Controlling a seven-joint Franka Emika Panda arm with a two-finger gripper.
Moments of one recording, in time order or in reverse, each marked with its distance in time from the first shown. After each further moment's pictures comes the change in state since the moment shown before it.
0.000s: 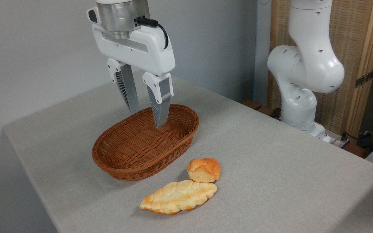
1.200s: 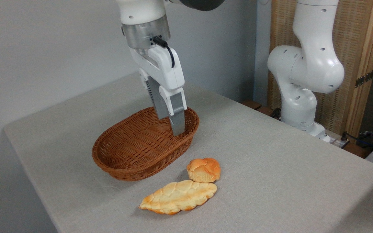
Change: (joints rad) arm -0.008 -0.151 -0.027 -0.293 0.055 0.085 0.293
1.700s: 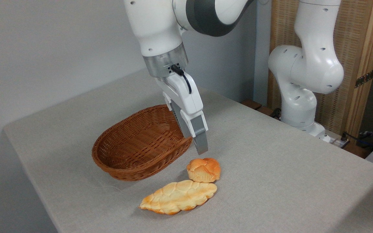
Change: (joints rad) arm -0.038 -0.034 0.058 -0.178 0.106 0.064 0.055
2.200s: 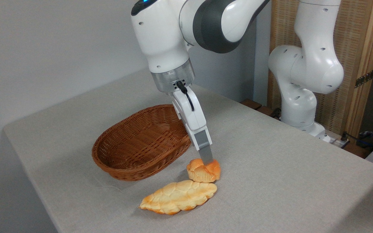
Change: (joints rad) arm -0.002 0.001 0.022 -0.073 0.003 0.062 0.121
